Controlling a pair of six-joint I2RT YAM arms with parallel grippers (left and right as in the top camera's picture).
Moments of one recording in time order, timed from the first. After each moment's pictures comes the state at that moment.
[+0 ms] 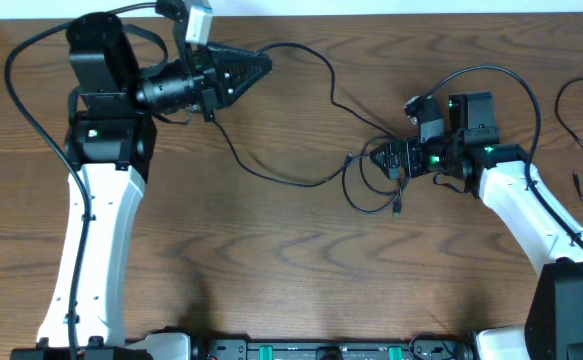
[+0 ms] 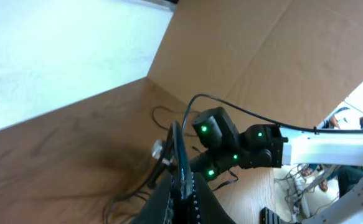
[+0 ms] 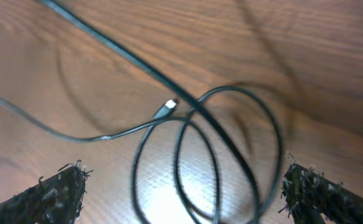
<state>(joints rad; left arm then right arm) 0.01 1.43 1.37 -0.16 1.25 -0.25 0.13 1.59 0.99 -0.38 -0.46 -0.01</state>
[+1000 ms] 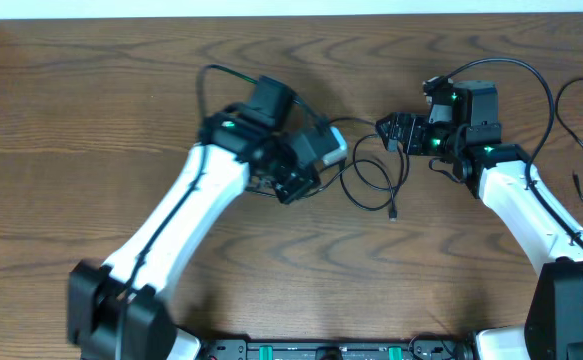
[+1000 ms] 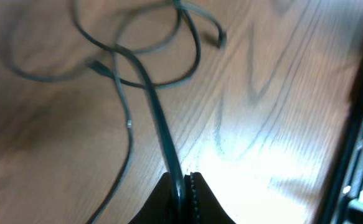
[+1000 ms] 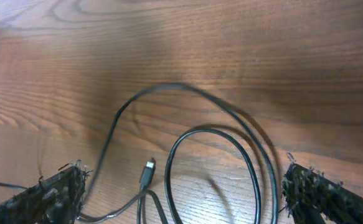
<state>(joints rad) -0.48 1.65 1.37 -0.99 0.47 0.58 0.13 1.60 0.99 -0.21 -0.37 0.31</state>
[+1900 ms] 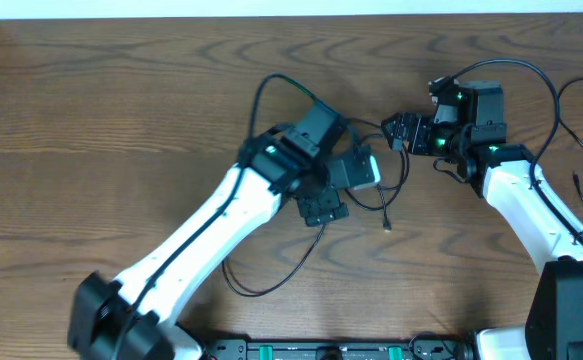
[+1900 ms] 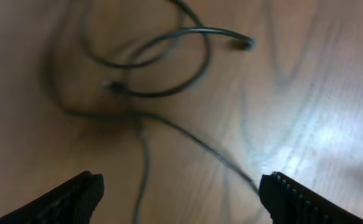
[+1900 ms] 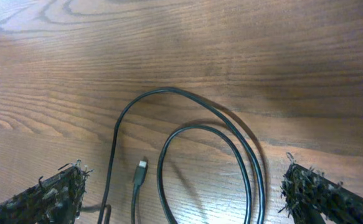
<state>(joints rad) -0.67 1.59 1.37 -0.93 0.19 0.63 0.11 1.60 0.99 -0.23 -0.37 0.31</state>
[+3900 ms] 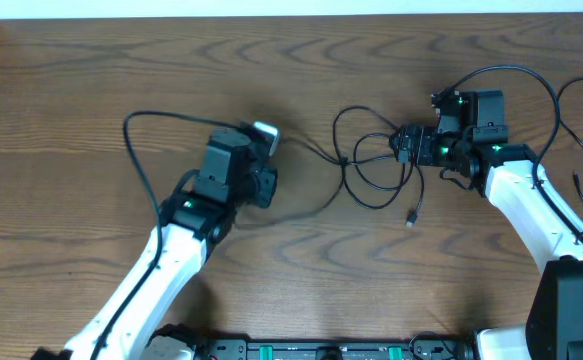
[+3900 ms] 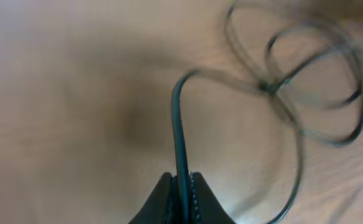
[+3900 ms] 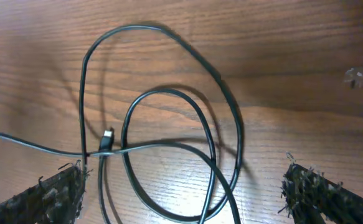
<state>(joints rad) -0.38 1.26 0.80 -0.29 0.11 0.04 0.09 1.60 0.99 -0.36 -0.30 0.24</state>
